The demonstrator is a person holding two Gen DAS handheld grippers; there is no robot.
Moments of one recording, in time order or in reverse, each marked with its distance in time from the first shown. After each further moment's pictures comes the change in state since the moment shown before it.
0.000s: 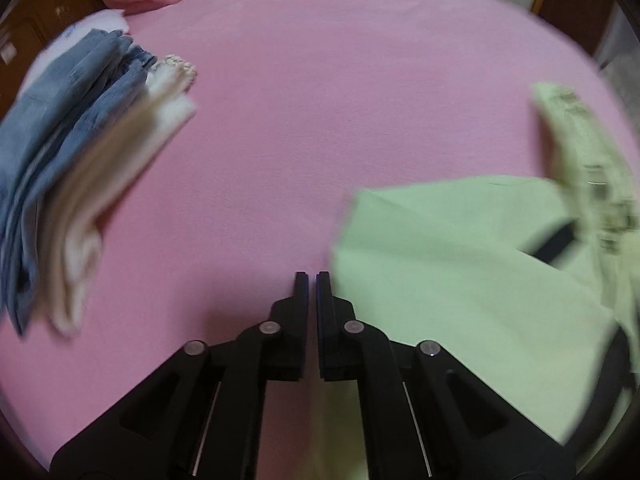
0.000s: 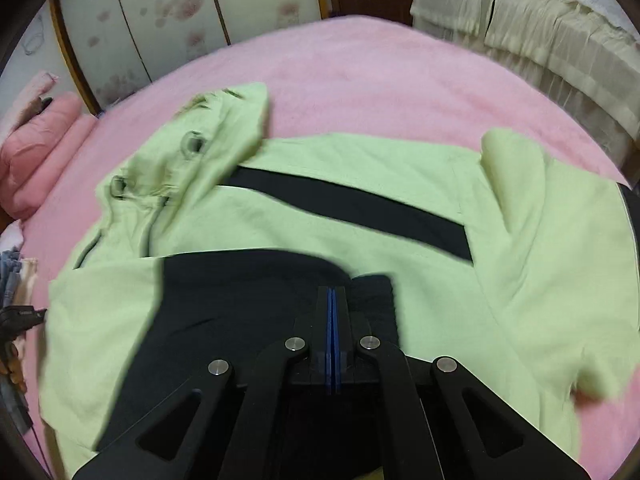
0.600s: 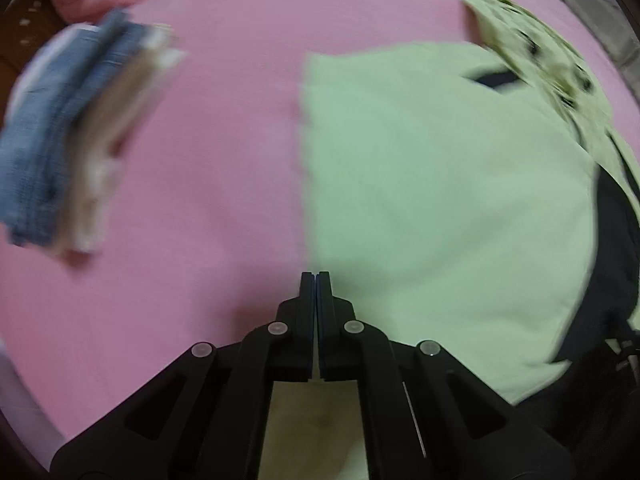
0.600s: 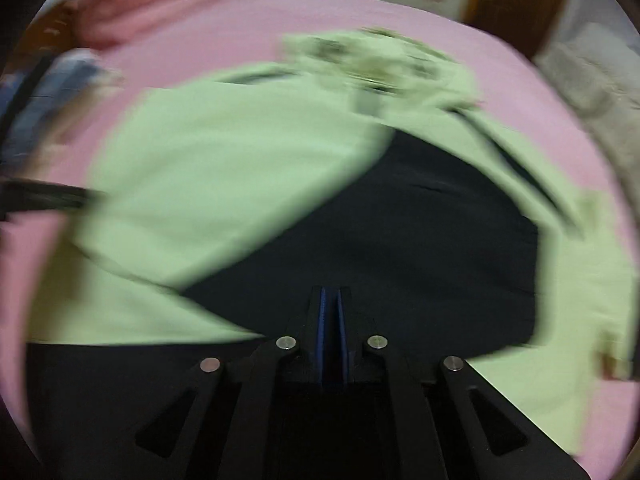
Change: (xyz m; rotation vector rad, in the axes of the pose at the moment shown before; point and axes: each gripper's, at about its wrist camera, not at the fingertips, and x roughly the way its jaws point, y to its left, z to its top) left arm -0.073 0.096 -0.114 0.193 0.127 0.077; right arm -0.007 0.094 -0.076 -0.414 0.211 -0.173
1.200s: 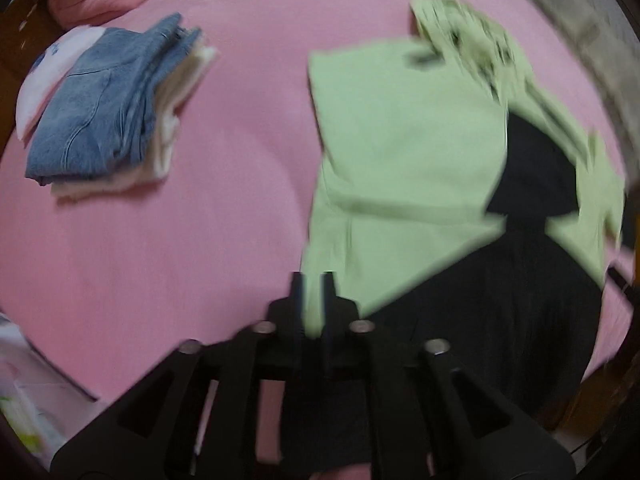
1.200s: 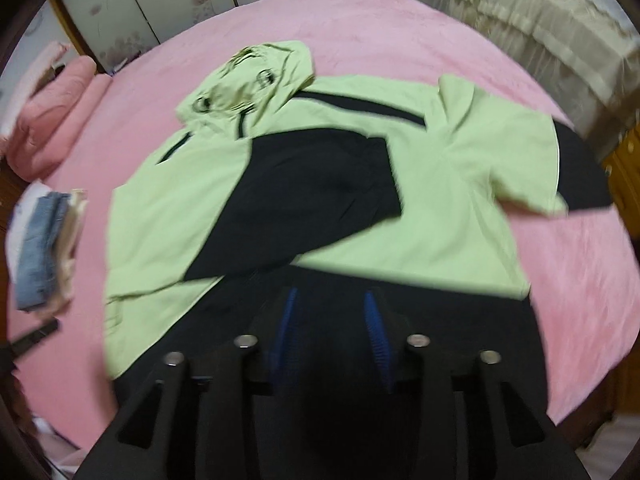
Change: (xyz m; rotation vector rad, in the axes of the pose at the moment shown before) left arm -0.113 -0.026 -0.058 0.118 0.074 -0.092; right arm -0.172 -0.074 -0.074 0.445 0.066 0.132
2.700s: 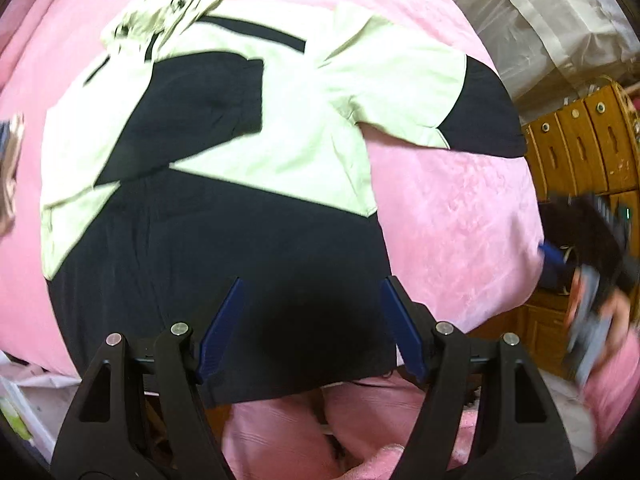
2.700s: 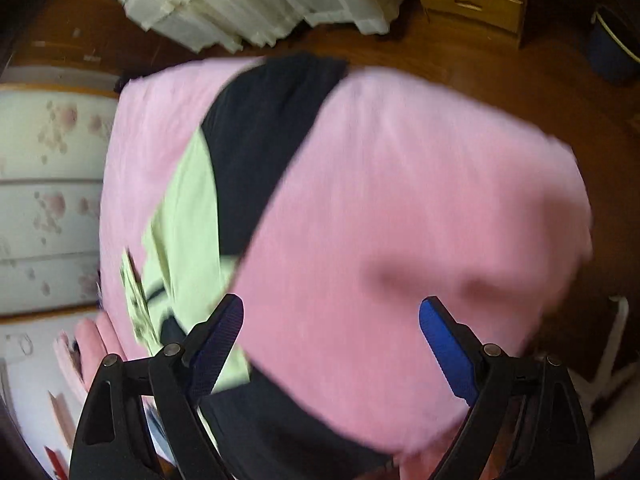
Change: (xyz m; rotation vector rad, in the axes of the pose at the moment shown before) left arm -0.216 -0.336 -0.099 0.242 0.129 -0.170; right arm -0.097 -0.494 -0.076 0.896 0.048 0.221
